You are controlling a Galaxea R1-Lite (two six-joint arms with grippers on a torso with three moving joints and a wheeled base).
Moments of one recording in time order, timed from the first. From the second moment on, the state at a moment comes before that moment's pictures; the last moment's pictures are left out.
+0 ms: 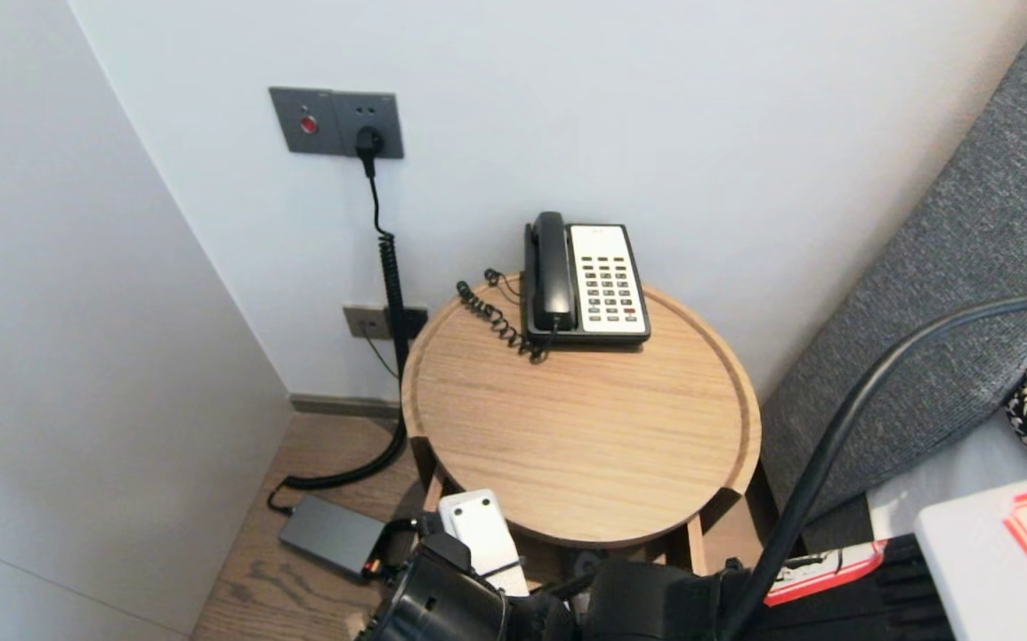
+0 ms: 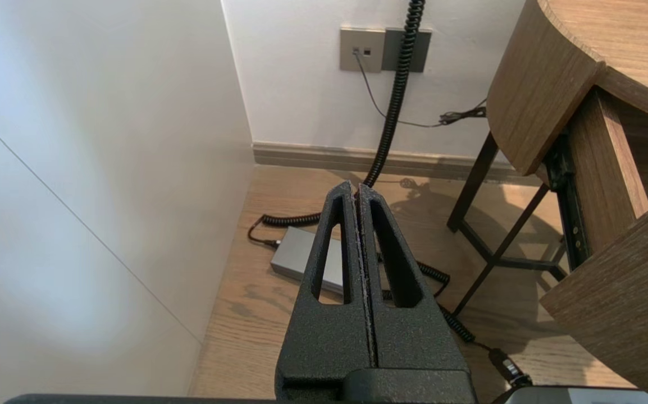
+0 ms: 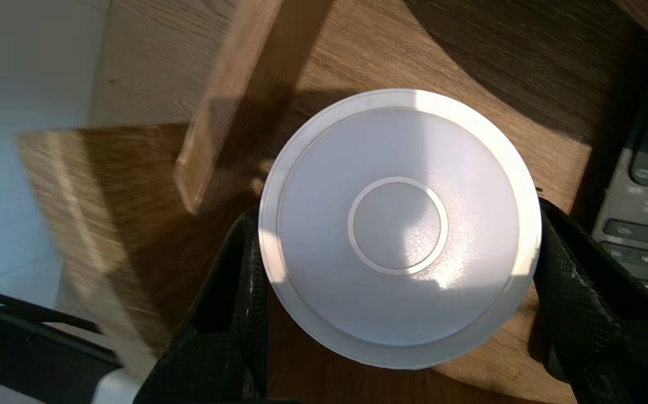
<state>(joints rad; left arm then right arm) 0.00 0.00 0.00 -0.02 0.00 0.01 1.21 2.05 -1.31 0.24 -0.44 0.73</state>
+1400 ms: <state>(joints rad) 0.00 0.00 0.00 -0.02 0.00 0.01 1.18 2.02 -0.99 -0.10 -0.46 0.70</state>
